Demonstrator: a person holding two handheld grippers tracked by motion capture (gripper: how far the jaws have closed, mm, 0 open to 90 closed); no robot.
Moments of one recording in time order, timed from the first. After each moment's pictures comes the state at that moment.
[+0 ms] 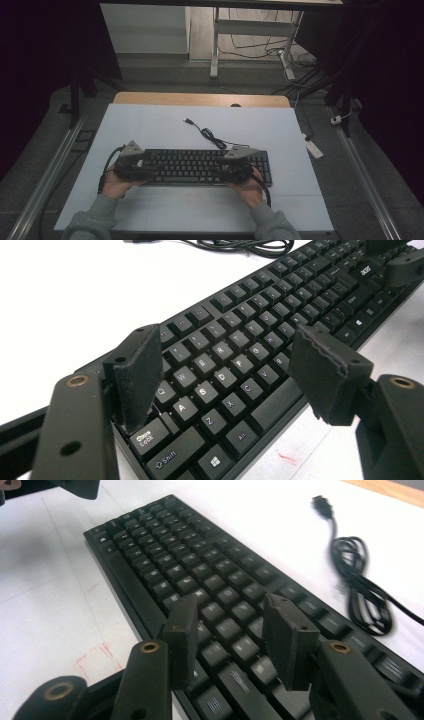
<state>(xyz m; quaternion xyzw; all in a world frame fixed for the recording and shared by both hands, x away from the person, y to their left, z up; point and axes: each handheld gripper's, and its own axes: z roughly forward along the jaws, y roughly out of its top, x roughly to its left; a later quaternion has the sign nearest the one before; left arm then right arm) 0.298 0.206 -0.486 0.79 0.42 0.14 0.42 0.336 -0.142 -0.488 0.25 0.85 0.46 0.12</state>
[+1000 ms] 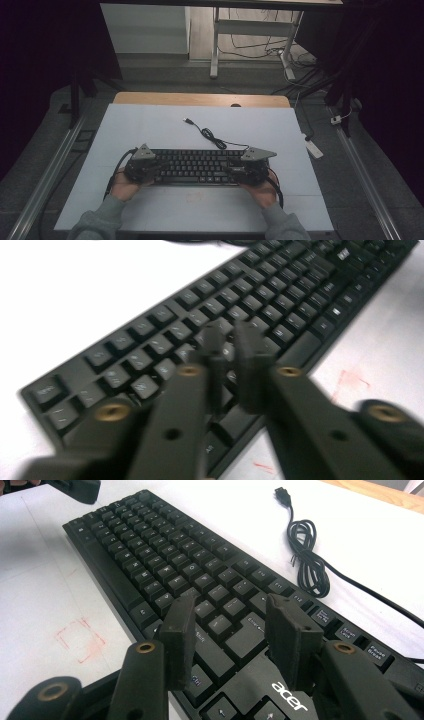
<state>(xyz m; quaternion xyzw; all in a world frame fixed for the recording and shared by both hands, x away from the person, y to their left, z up) 0.298 0.175 -0.493 0.83 0.38 0.12 0.40 0.333 -0.180 -0.487 0.27 0.84 0.45 0.14</state>
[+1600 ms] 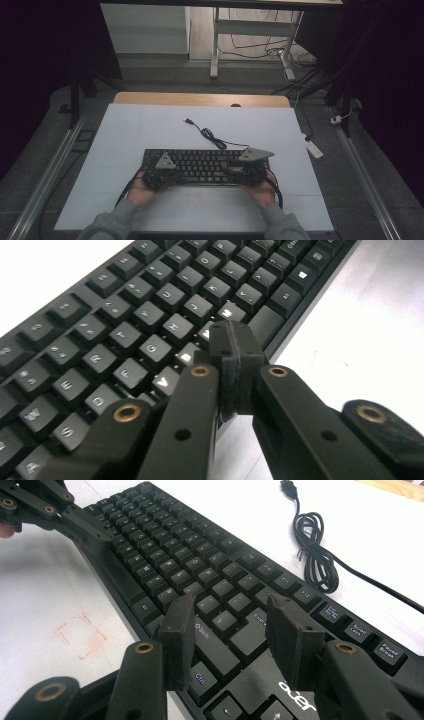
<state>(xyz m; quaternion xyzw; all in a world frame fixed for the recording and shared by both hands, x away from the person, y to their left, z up) 0.296 0.131 -0.511 0.87 0.33 0.10 0.36 0.334 -0.176 -0.491 0.27 0.84 0.45 0.13</state>
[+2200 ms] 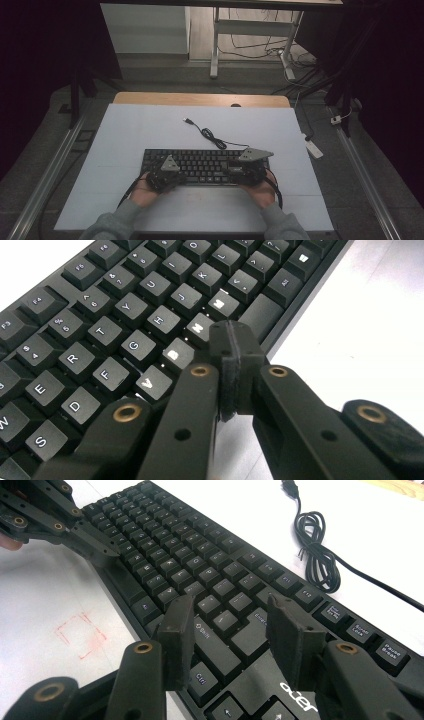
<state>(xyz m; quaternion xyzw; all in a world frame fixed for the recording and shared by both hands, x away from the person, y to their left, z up) 0.297 0.124 -0.517 0.88 0.33 0.10 0.34 0.334 -0.176 -0.491 0.27 0.84 0.45 0.13</state>
